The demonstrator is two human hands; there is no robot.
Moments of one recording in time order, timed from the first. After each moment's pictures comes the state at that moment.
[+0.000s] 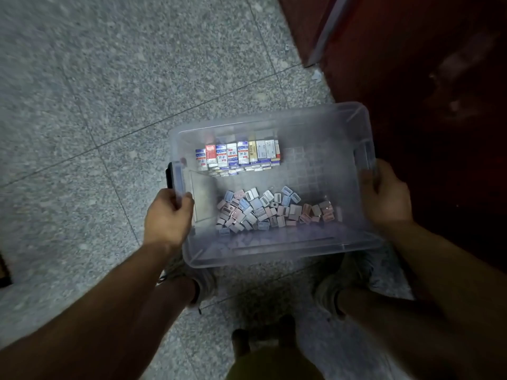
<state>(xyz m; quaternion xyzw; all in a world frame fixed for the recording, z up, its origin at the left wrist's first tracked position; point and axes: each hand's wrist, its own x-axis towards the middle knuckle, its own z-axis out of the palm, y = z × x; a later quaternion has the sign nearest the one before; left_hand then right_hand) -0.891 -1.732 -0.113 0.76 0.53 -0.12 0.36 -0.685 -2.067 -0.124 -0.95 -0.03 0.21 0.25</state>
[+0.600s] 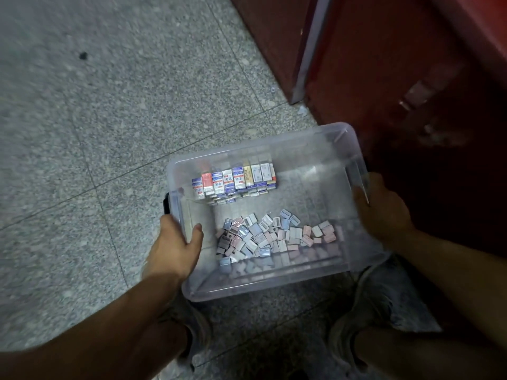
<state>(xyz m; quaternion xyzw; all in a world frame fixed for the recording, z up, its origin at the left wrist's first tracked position) -0.903 -1.754 -0.163 0.83 0.45 -0.12 0.31 -0.679 -2.076 -0.154 -0.97 -0.11 0.13 0.16</state>
